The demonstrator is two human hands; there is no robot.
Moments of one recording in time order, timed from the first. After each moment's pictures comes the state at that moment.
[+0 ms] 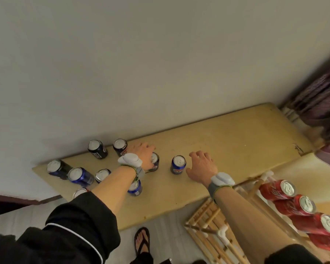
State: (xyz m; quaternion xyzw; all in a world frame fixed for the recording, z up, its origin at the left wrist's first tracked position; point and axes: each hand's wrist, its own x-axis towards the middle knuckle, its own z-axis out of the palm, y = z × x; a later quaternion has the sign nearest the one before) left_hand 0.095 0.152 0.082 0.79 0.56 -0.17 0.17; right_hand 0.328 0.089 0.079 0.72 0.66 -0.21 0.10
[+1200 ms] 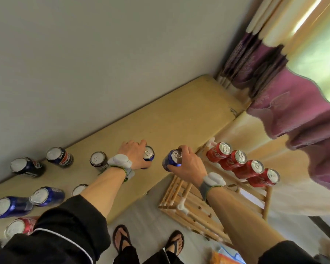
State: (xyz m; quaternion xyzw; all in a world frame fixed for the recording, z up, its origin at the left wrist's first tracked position) left_hand 0.243 0.132 0.051 0.89 0.42 -0.11 0.12; right_hand 0.429 -0.003 0.084 0.81 0.52 -0.25 -0.09
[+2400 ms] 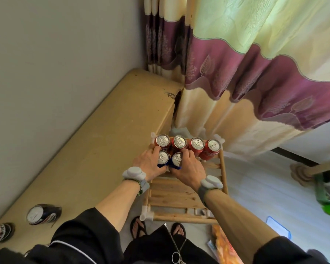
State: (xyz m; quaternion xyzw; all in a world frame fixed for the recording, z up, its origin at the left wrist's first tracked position) left_hand 0.466 0.019 0.066 0.94 0.27 -0.08 0.19; right_hand 0.563 -0.126 0.066 0.91 0.31 -0.21 -0.16
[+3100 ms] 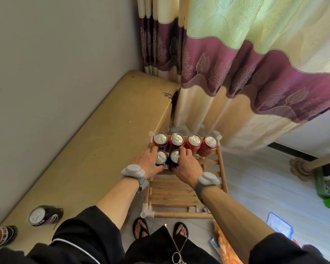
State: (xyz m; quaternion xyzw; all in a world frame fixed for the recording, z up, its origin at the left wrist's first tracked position) left_hand 0.463 0.019 0.057 0.94 0.25 -0.10 0.18; right_hand 0.558 -0.129 0.059 0.91 0.31 -0.22 -0.14
